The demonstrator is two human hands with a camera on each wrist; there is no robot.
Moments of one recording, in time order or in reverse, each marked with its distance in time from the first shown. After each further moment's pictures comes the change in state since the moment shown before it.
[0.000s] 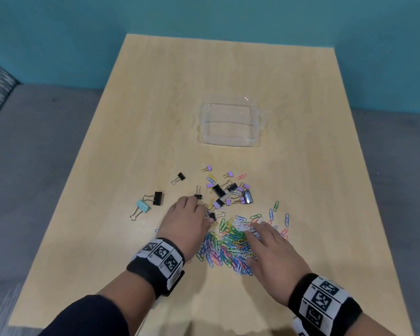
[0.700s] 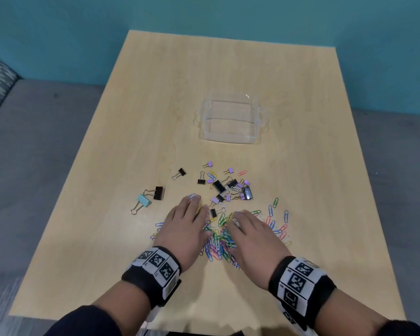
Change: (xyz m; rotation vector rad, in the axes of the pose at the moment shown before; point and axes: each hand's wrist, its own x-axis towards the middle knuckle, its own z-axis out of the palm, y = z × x) left_hand -0.030 0.006 0.010 -0.028 -0.007 -0.009; right_hand 0.025 -0.028 -0.011 -0.073 0.035 -0.139
